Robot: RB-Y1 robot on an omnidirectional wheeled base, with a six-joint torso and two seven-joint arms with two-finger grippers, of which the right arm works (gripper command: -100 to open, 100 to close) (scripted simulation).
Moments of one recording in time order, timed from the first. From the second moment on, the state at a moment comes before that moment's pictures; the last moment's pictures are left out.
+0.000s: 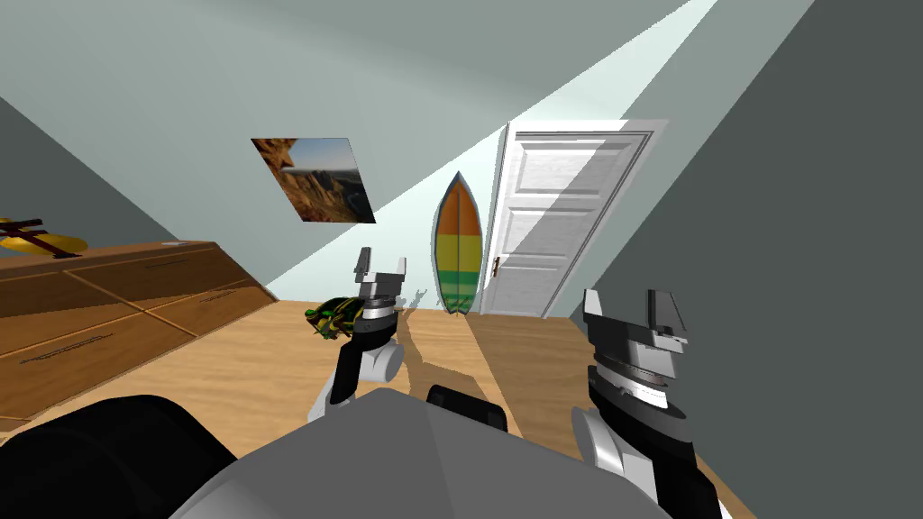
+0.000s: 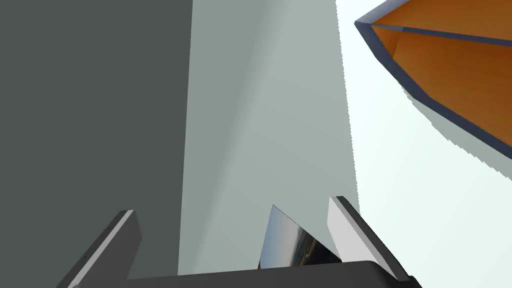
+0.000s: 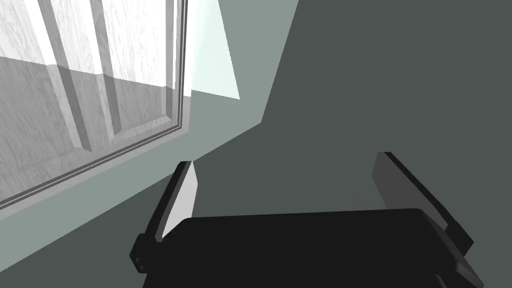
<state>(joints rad) 0.52 0.01 -0.03 -2.33 0.06 -0.61 -0.07</state>
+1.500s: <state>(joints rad) 0.51 -0.06 -0.04 -2.00 -0.18 -0.71 -0.38</state>
